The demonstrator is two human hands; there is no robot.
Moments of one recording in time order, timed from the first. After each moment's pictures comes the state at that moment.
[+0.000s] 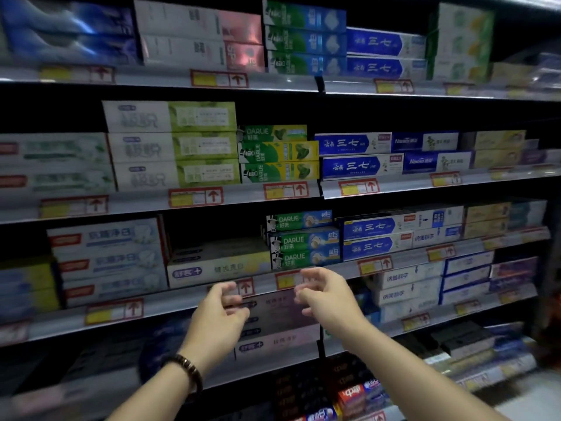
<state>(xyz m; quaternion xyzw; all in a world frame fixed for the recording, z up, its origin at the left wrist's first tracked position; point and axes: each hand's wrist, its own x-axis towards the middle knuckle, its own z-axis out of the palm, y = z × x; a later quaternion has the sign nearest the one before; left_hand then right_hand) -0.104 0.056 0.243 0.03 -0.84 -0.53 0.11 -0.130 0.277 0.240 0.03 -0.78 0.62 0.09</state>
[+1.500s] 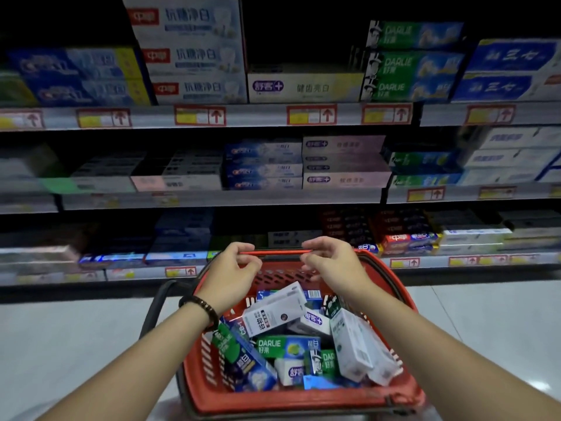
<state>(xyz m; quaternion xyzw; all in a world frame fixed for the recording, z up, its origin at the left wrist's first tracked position) 0.037 -0.053 0.040 0.15 -0.85 -0.51 0.01 -0.023 0.173 0.032 0.04 -0.78 0.61 -0.12</state>
